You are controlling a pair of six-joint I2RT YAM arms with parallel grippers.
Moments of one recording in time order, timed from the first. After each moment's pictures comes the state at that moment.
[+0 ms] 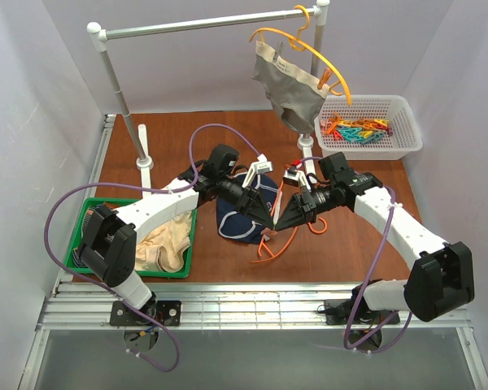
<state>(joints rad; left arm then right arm) -0.68 1.61 1.19 -0.27 1.34 -0.28 0.43 1.31 1.02 -0.80 -1.37 0.39</state>
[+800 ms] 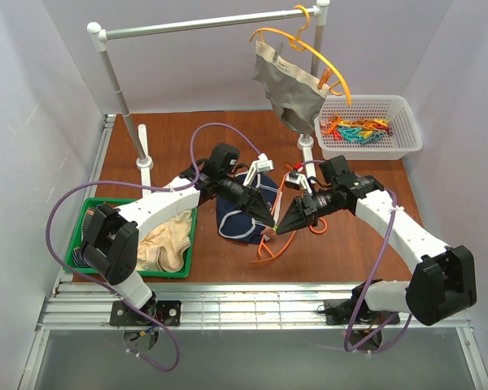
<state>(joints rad) -0.68 1.63 1.21 -0.28 1.34 -0.29 0.43 1.28 0.99 -0.80 -1.36 0.39</state>
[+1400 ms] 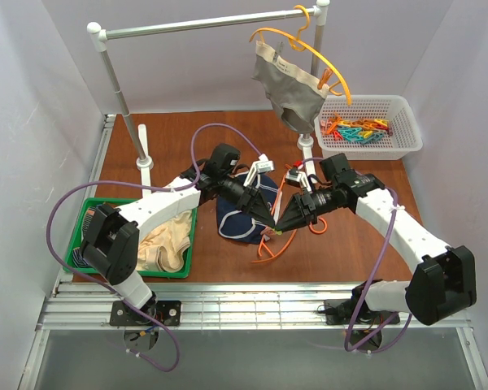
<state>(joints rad) -0.68 1.63 1.21 -0.29 1.34 -0.30 0.43 1.28 1.00 -0.82 -1.32 0.40</state>
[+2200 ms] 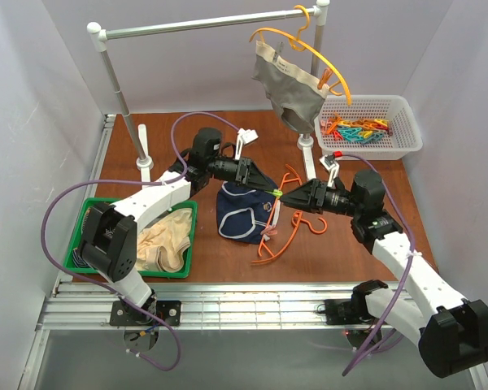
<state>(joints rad) -0.55 1.64 1.22 0.01 1.13 -0.68 0.32 0.94 0.62 0.10 -0.94 0.99</state>
